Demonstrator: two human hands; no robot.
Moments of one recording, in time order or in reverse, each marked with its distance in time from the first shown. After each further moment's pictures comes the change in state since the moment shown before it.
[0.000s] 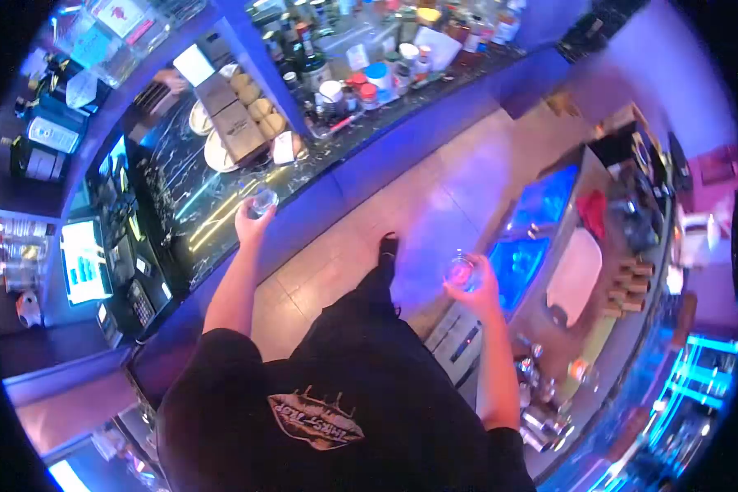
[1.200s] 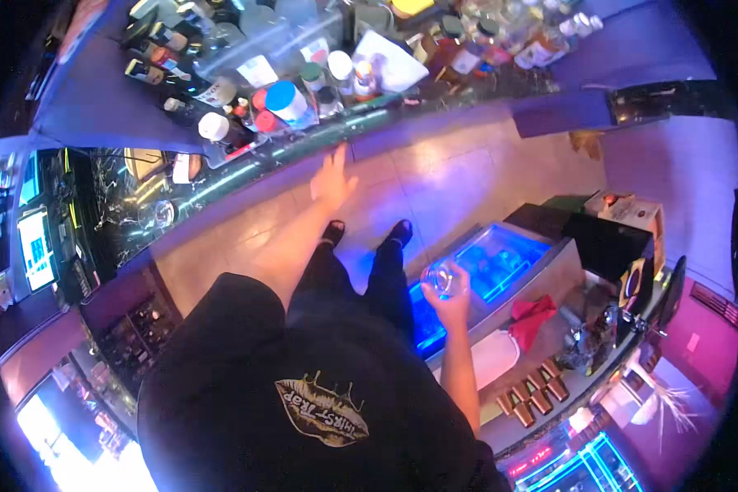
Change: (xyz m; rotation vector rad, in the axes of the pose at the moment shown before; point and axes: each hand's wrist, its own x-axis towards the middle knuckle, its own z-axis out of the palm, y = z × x) left_hand 0.058 0.260 0.519 0.618 -0.523 -0.111; right_hand 0.304 0.194 -0.168 0.335 -0.068 0.401
